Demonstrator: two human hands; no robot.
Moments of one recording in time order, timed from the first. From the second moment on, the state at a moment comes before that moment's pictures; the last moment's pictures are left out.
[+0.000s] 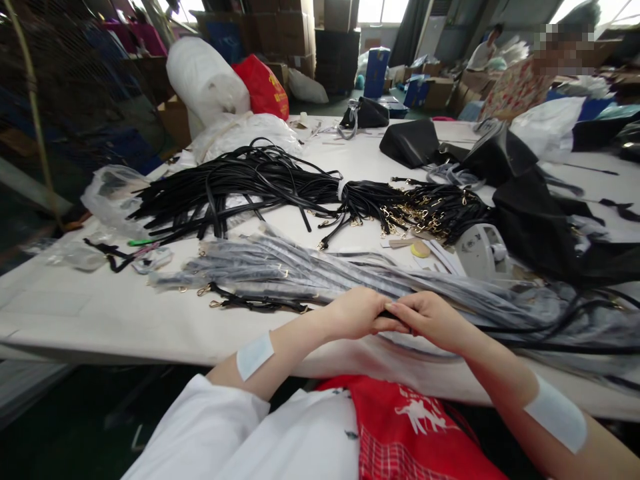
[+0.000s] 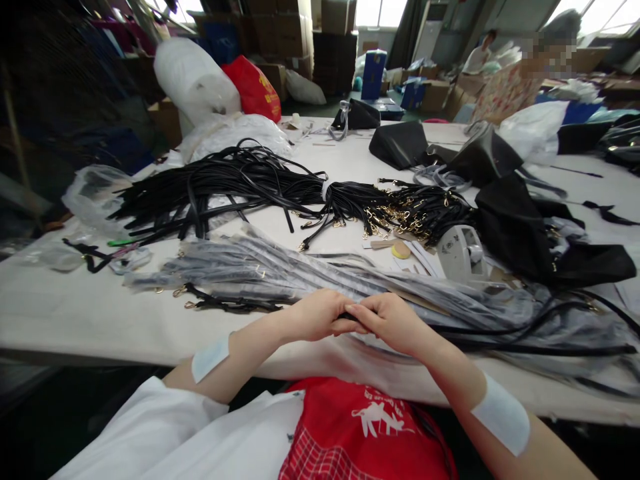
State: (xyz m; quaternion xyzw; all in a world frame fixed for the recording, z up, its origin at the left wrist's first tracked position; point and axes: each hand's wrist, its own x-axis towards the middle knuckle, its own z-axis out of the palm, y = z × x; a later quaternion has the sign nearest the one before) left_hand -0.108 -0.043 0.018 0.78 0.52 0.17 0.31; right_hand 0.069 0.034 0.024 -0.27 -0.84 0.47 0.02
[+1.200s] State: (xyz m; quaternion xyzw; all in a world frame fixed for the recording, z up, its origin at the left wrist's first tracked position) left_hand -0.202 -0.026 -0.002 0.66 0.74 0.15 0.08; right_hand 0.095 0.087 -0.001 -0.26 -0.93 0.27 0.02
